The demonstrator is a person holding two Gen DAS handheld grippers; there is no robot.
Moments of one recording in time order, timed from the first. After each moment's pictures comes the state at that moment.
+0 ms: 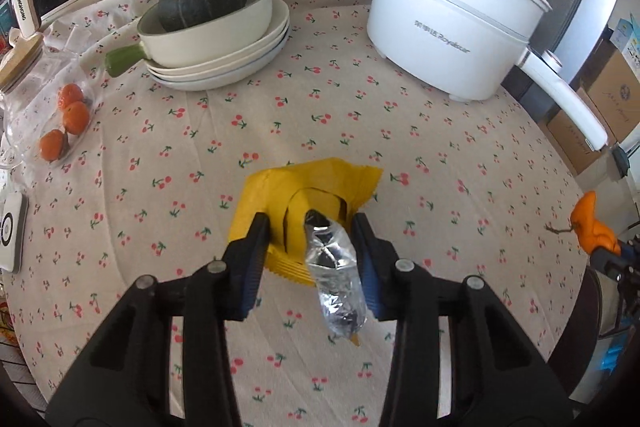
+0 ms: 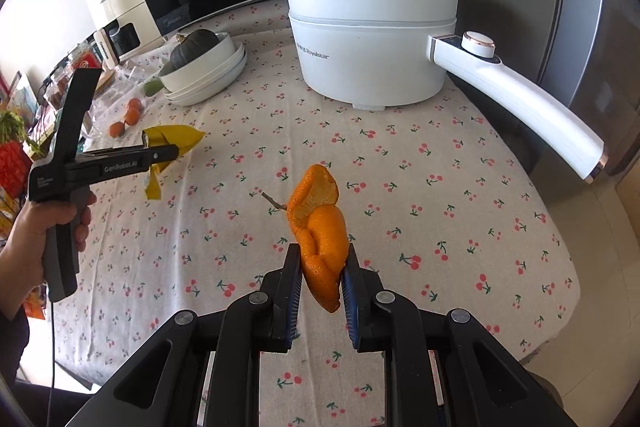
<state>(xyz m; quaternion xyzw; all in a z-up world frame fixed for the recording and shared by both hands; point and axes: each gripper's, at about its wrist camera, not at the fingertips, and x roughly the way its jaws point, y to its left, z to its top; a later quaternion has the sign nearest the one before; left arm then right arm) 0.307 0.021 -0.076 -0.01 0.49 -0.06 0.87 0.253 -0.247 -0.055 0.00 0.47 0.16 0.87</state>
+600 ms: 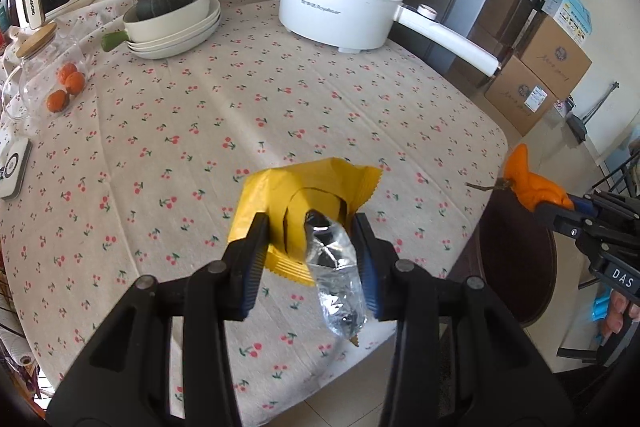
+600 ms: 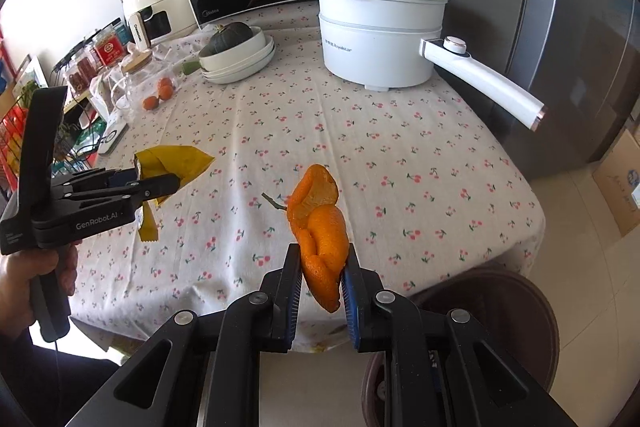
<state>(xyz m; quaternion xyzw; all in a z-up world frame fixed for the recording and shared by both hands) 0.171 -0.016 -0.046 -0.01 0.48 -0.15 0.87 0.135 -0.239 -0.023 -0.01 0.47 0.14 0.87</state>
